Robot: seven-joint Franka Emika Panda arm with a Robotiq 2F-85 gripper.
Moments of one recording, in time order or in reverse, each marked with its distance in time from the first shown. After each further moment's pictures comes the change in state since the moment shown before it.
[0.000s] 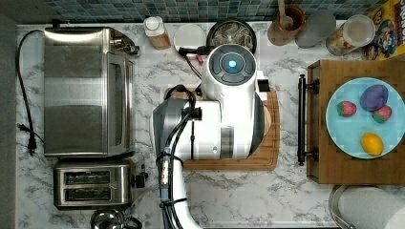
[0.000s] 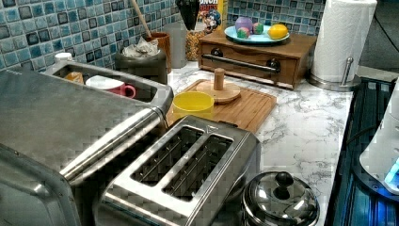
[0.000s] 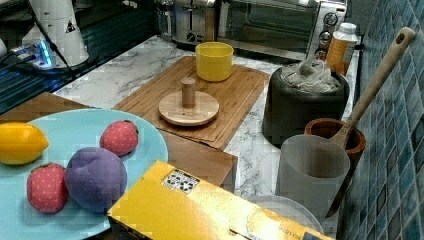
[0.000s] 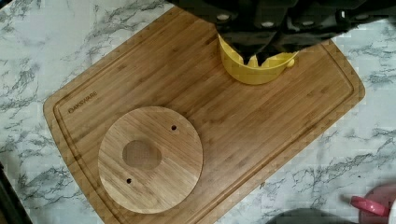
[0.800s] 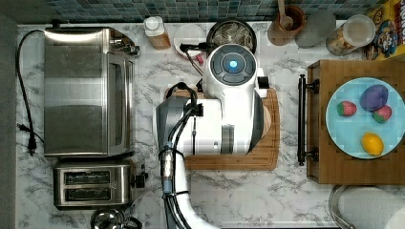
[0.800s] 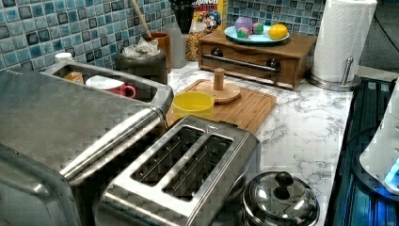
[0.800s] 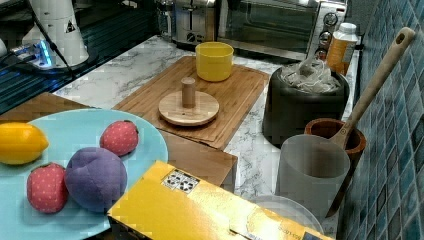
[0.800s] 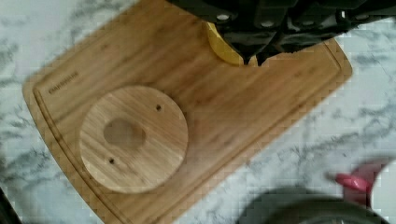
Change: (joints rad) arm 0.000 0.029 -0.007 -0.011 0.004 0.105 -0.001
